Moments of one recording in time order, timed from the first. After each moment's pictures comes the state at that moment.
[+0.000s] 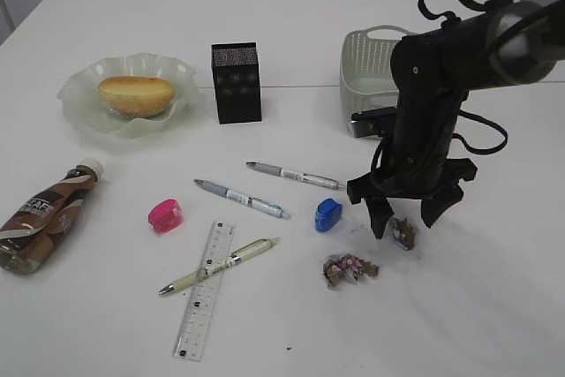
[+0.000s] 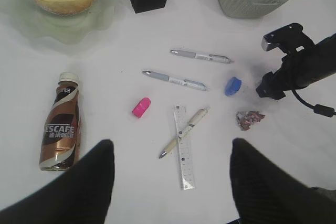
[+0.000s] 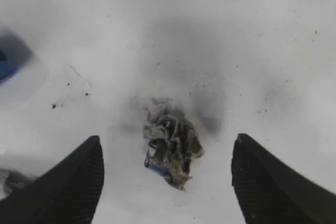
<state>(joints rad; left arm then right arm) -0.22 1.22 -1.53 -0.24 1.26 -0.07 0.33 2.12 -1.46 -0.03 0.98 0.16</state>
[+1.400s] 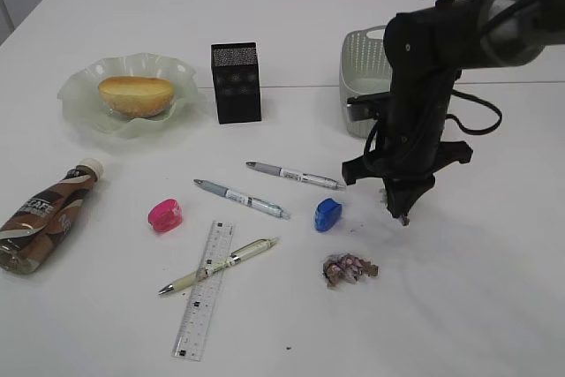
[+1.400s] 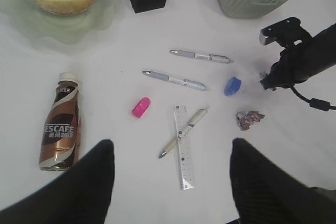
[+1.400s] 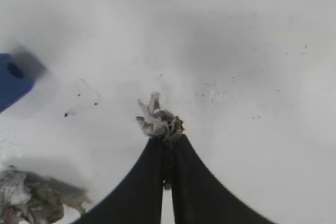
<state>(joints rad) -0.22 1.22 -1.53 -0.24 1.26 -0.08 0.33 2.15 -1.57 -0.03 1.08 0.16</state>
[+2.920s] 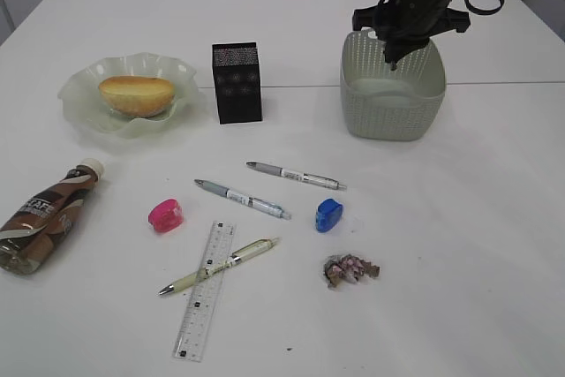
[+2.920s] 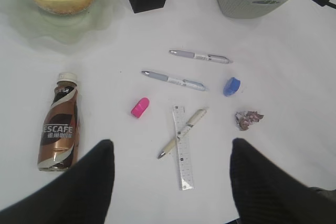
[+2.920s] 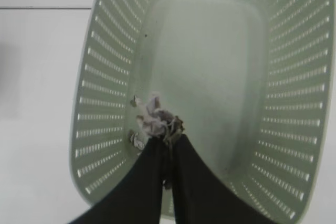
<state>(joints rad) -0.22 1.22 -1.53 -0.25 1.26 -0.08 0.18 2.41 -2.38 -0.04 1.11 0.19</state>
